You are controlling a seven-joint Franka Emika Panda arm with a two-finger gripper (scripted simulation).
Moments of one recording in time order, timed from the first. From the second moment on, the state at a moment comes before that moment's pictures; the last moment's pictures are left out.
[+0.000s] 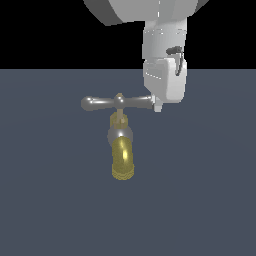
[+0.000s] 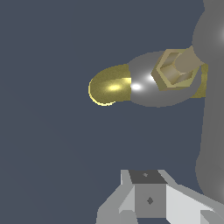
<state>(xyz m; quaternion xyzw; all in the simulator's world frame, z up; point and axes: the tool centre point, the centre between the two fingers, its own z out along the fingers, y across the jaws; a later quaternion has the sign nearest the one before) -0.072 -0.076 0.197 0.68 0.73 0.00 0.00</state>
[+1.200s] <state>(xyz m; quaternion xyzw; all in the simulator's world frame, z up) -0.010 -0.082 0.196 0.68 0.73 0.00 0.00</state>
